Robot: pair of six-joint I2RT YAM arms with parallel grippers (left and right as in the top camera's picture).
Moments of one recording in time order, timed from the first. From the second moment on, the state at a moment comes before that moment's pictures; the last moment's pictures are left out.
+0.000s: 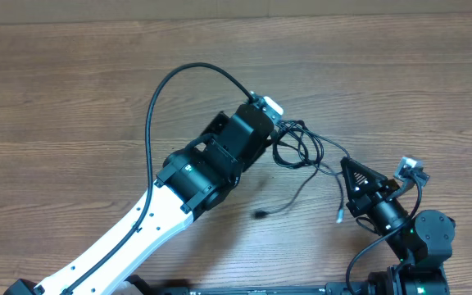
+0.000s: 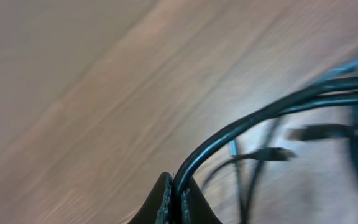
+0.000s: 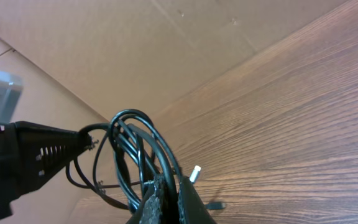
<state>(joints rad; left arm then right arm) -0.77 1.39 1.26 -0.67 -0.46 0.13 0.01 0.31 0.27 -0.08 -0.47 0.71</state>
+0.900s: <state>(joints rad) -0.66 1.39 1.26 -0.69 -0.68 0.13 0.01 0.31 0.27 -0.17 -0.44 0.70</state>
